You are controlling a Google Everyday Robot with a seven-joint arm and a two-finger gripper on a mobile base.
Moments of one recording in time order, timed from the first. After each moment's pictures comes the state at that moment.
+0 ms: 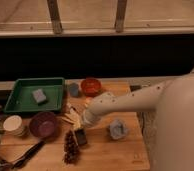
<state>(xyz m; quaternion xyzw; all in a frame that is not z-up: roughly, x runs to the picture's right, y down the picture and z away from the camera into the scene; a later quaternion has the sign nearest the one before) -0.063 0.204 0.783 -0.40 -0.01 0.63 0.67</state>
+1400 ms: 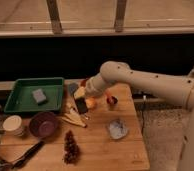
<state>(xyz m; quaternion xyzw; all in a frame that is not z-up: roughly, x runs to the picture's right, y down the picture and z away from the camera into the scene) -0.085 0.018 0.750 -0.38 -0.10 0.59 0.71</state>
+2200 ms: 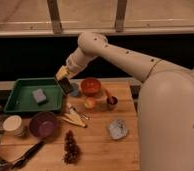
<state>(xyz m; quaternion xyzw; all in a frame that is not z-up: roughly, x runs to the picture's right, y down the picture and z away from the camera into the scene) -0.155 -0.063 0.749 -0.39 -0.13 0.51 0.75</state>
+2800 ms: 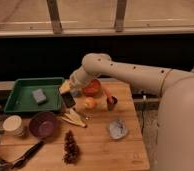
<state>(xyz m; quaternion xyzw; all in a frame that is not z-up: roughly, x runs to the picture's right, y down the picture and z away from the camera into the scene) -0.151 0.008 0.759 -0.37 -0.14 0.54 0.74</state>
